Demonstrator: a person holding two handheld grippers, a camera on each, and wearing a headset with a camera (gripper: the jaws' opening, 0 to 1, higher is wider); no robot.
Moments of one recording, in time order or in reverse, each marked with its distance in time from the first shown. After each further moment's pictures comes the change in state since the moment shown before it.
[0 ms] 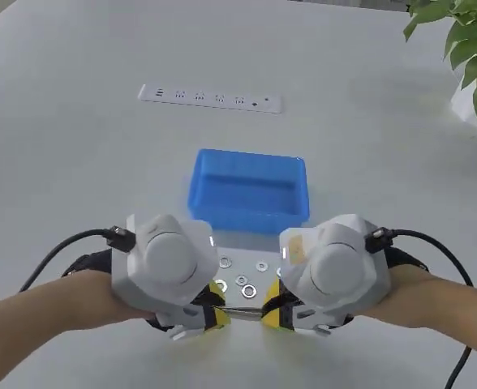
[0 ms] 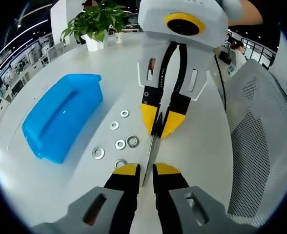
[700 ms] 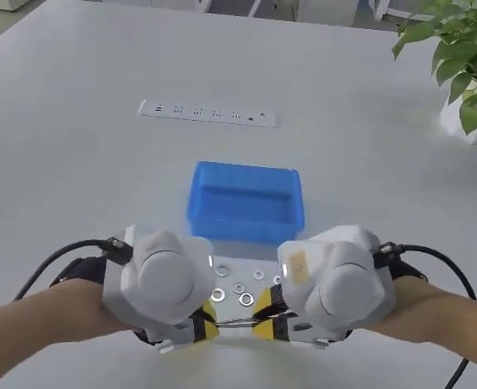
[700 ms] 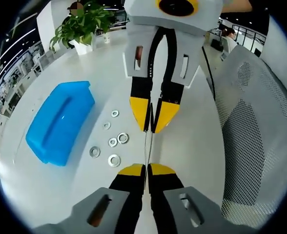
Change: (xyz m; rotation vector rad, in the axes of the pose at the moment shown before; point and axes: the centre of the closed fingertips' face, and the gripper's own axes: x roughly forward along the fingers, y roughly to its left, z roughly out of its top) left arm -0.023 -0.014 -0.001 0.120 0.028 -0.012; right arm -0.013 0.006 0.018 -0.082 -0.031 -0.051
